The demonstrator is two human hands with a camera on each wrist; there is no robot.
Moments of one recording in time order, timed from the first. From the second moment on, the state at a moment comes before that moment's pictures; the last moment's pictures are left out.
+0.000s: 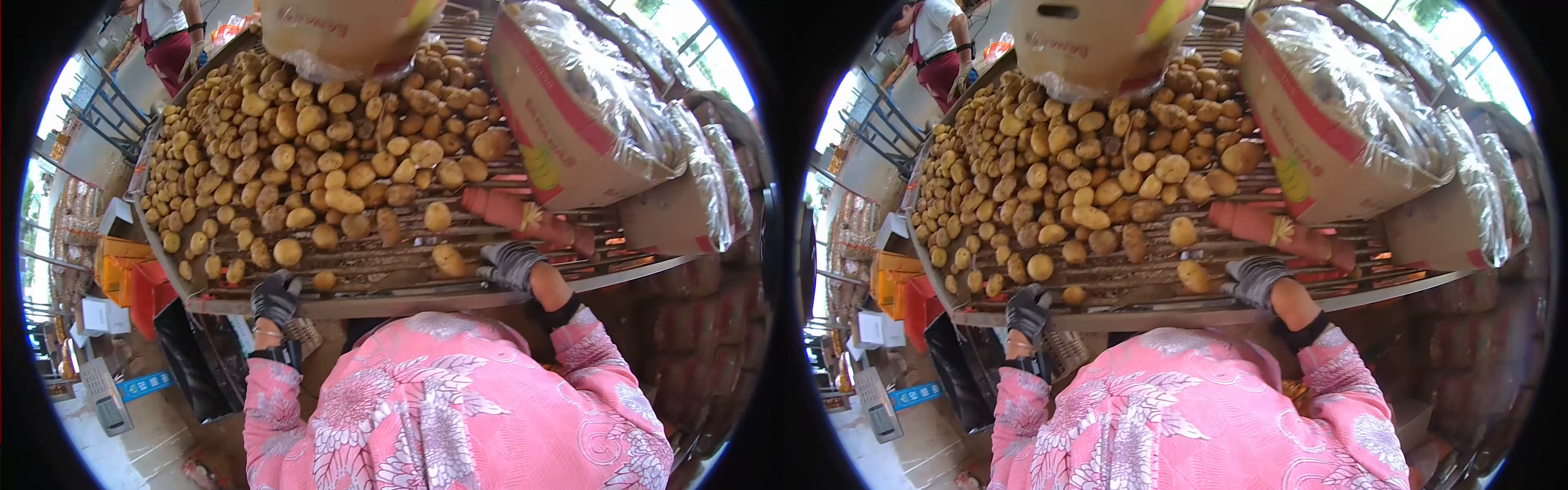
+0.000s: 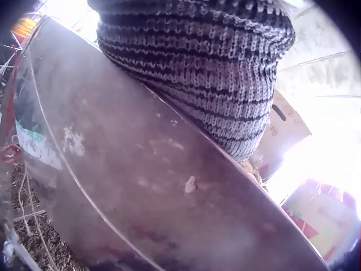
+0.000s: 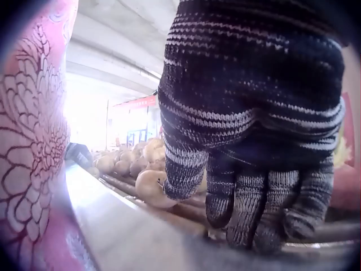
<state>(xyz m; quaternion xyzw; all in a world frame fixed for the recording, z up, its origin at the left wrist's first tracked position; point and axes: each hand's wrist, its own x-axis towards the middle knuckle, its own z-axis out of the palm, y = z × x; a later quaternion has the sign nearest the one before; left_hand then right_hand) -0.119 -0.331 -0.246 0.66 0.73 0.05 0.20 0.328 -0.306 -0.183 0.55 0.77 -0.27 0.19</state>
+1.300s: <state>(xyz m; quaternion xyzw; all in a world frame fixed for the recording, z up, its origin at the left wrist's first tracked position) -0.114 -0.332 -0.236 0.64 0.75 0.04 0.17 0.268 -0.269 -0.163 0.50 0.81 -0.25 0.17</state>
